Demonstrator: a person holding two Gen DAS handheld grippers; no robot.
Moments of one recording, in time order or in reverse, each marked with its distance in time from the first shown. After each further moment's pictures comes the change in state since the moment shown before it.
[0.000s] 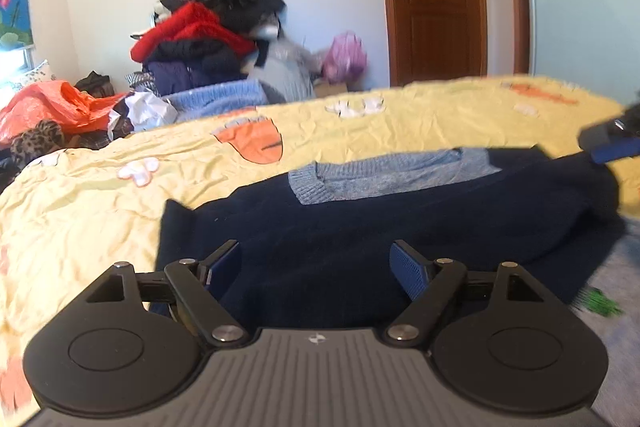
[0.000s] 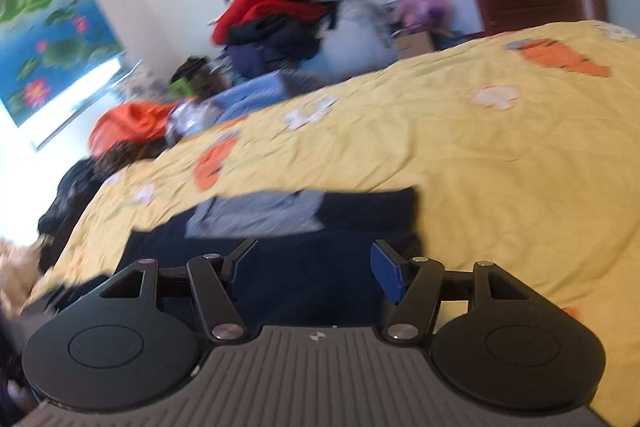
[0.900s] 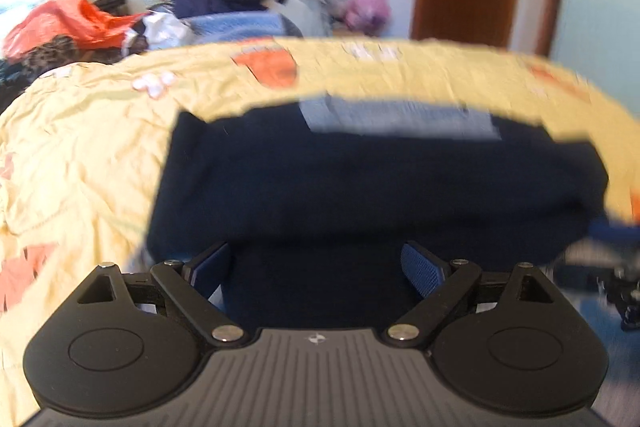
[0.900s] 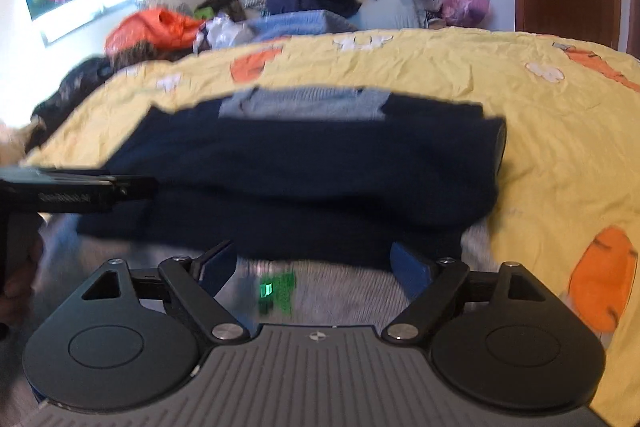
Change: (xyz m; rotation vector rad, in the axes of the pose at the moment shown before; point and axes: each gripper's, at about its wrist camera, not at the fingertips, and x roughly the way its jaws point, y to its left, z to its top) left arm -0.026 0.006 -0.028 -0.130 0.184 -0.008; right arm -0.004 0.060 -0.096 -0.313 0.047 -0.143
